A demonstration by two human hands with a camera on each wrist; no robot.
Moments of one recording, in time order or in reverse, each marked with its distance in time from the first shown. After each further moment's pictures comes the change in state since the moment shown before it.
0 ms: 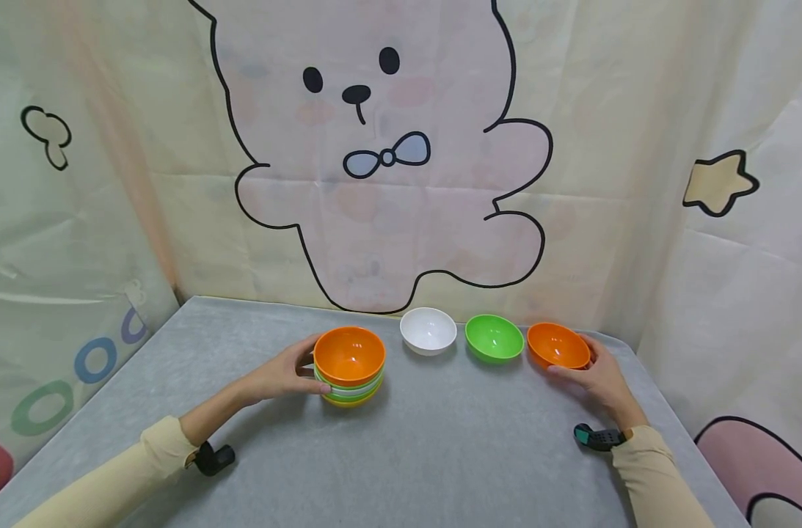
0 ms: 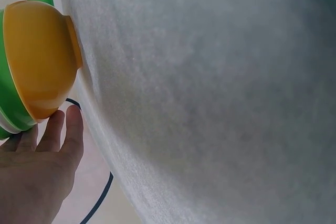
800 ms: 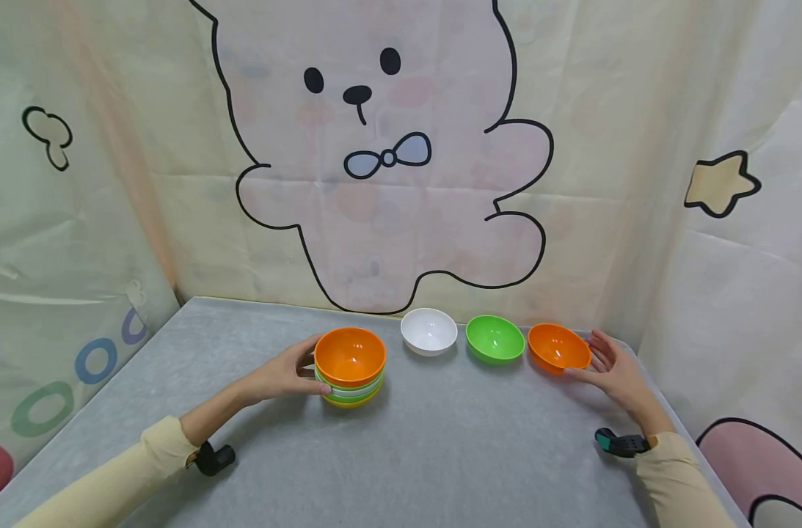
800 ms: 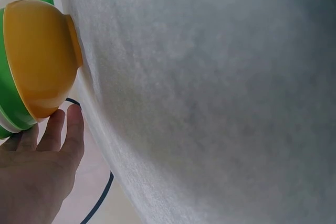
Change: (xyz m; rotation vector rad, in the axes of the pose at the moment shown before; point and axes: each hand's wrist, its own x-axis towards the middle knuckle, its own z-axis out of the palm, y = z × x) left_hand 0.000 0.001 -0.001 -0.002 -0.010 -0.001; right_hand -0.010 -0.001 -0.027 0.133 -0.060 -0.081
